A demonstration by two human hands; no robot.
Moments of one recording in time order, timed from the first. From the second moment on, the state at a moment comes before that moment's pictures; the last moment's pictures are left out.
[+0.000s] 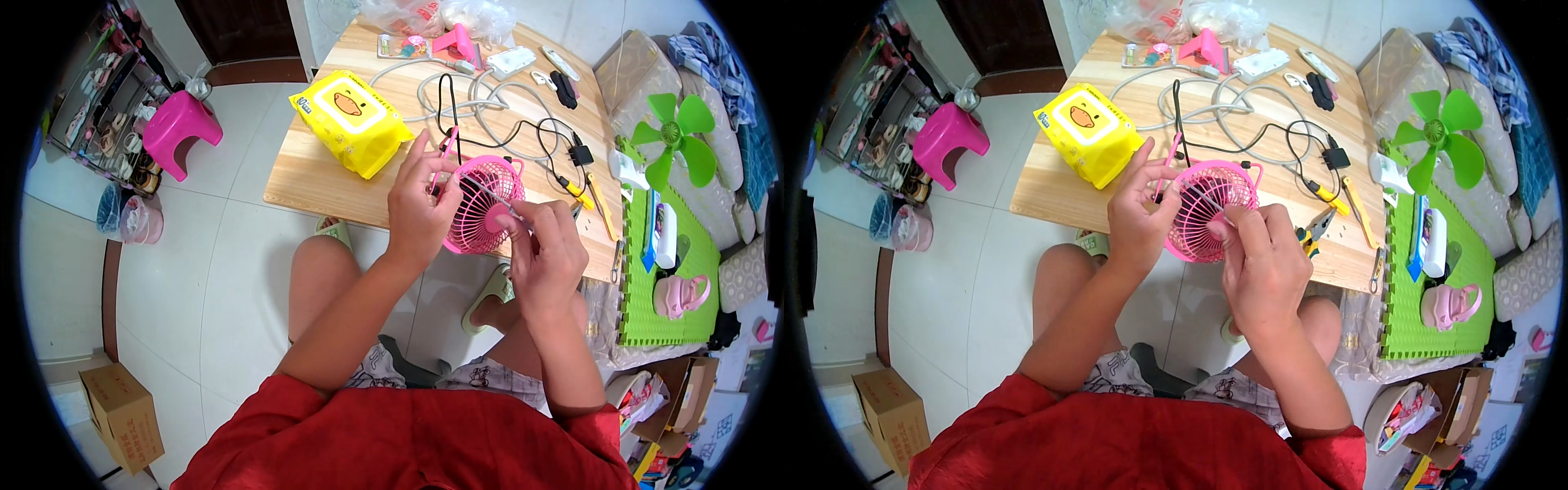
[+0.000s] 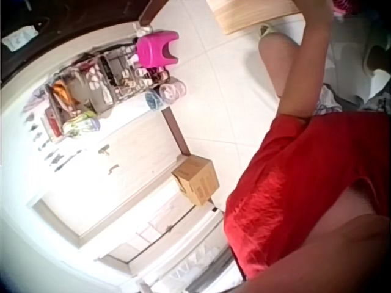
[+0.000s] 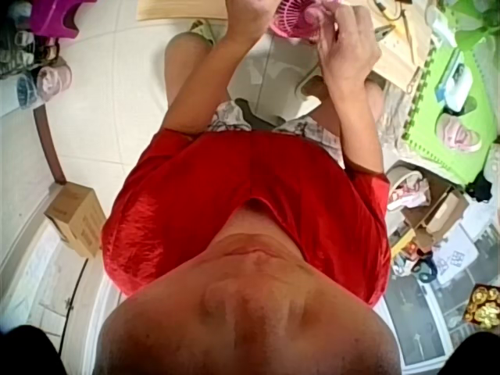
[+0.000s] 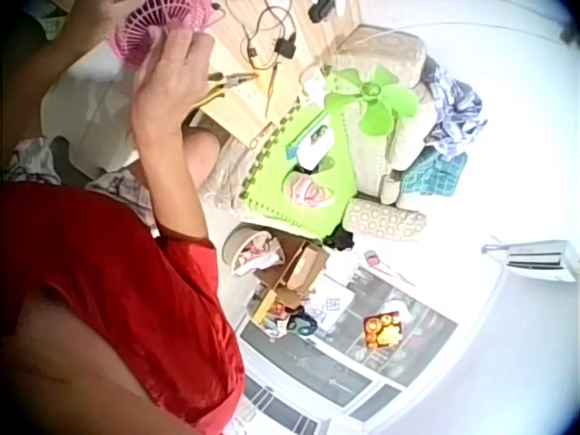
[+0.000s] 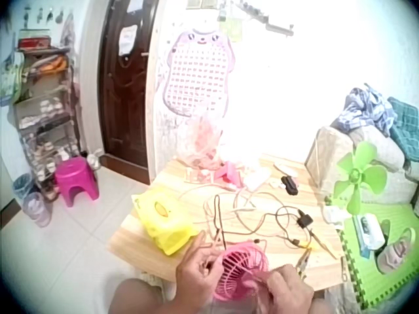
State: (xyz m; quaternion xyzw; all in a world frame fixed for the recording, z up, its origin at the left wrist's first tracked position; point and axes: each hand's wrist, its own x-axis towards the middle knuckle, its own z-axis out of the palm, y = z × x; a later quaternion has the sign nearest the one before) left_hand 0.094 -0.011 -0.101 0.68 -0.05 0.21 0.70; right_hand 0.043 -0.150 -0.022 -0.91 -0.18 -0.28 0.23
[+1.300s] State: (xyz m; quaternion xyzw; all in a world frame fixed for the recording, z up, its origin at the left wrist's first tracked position) left_hand 0.096 -0.012 -0.102 0.68 -0.04 0.22 0.70; right_hand 0.041 -0.149 0.001 -0.95 -0.15 -0.18 0.20
